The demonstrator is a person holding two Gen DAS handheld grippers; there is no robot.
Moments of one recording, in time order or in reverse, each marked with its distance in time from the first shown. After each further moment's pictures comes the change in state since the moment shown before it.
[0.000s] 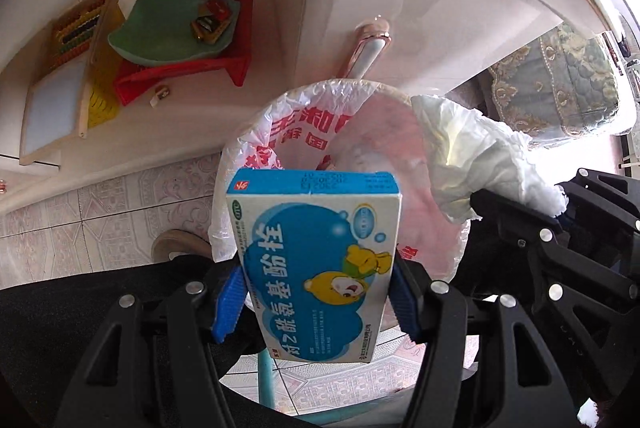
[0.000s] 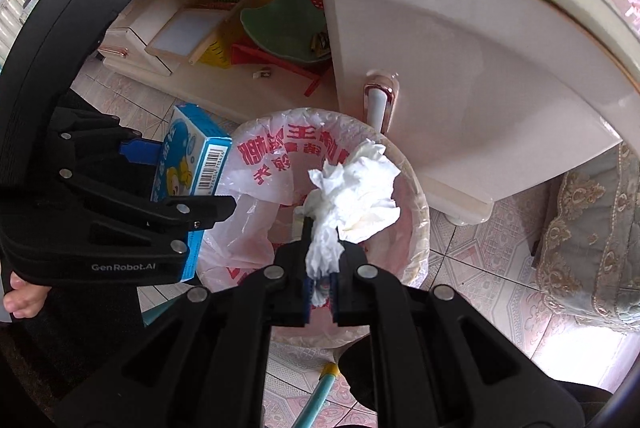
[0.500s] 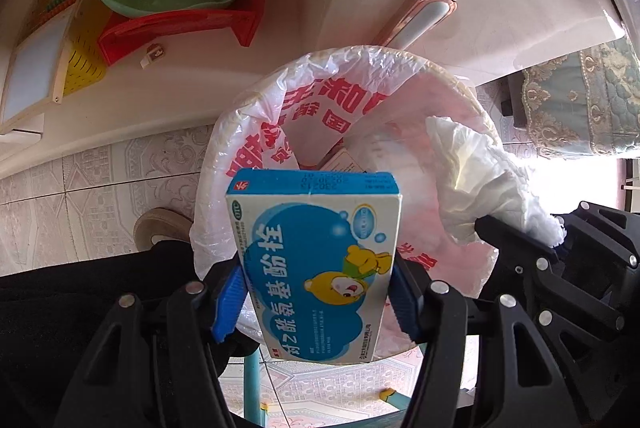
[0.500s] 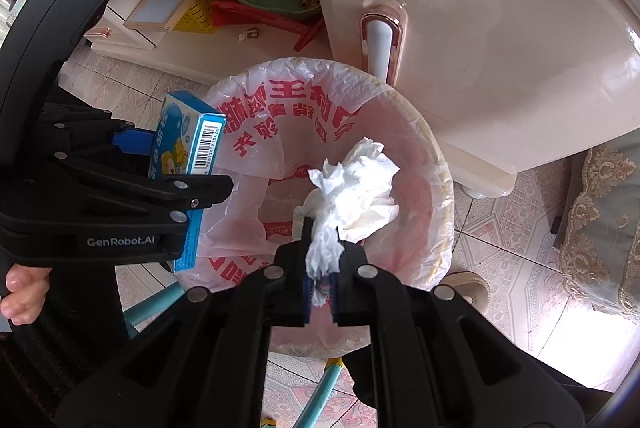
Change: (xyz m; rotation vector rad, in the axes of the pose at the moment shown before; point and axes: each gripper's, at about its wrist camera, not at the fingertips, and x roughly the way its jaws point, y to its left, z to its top) left arm 0.054 0.016 0.010 -0.094 0.088 -0.007; right arm 0.045 -0.003 -0.004 0.029 0.112 0.033
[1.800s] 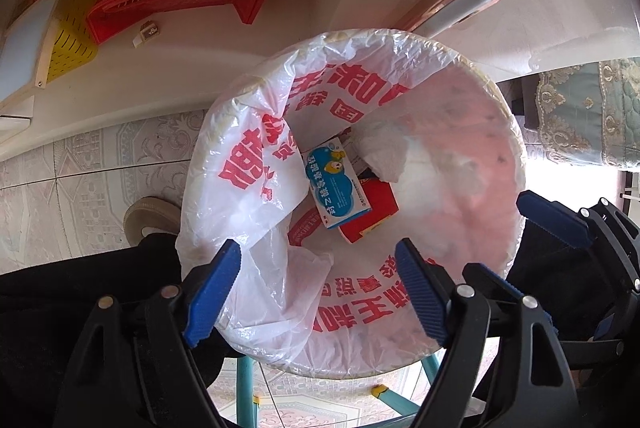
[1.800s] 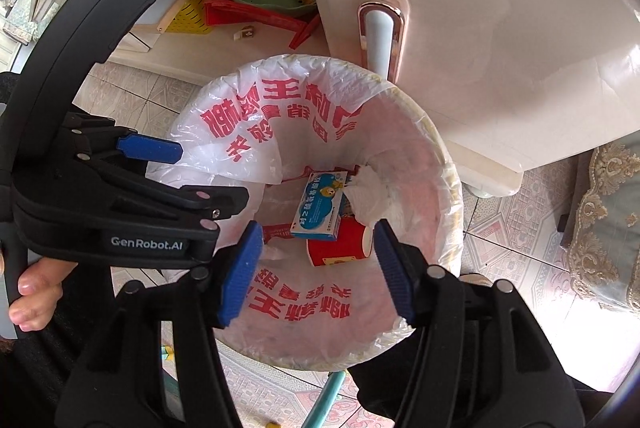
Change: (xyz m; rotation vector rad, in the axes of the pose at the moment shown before) left arm 0.030 0.006 0.015 -0.037 0.054 -0.007; right arm 0.011 -0.014 -0.002 0.016 -0.011 0.006
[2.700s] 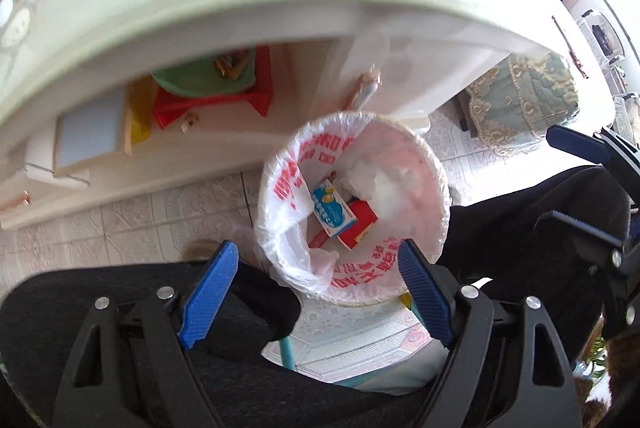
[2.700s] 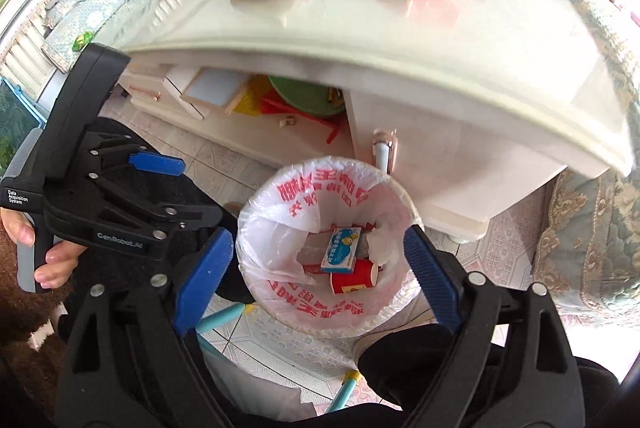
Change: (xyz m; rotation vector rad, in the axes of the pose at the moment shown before) left arm -0.179 0.004 -0.070 0.198 -0.301 0.012; right arm -0.184 0.025 -0.009 -0.040 -0.300 0.049
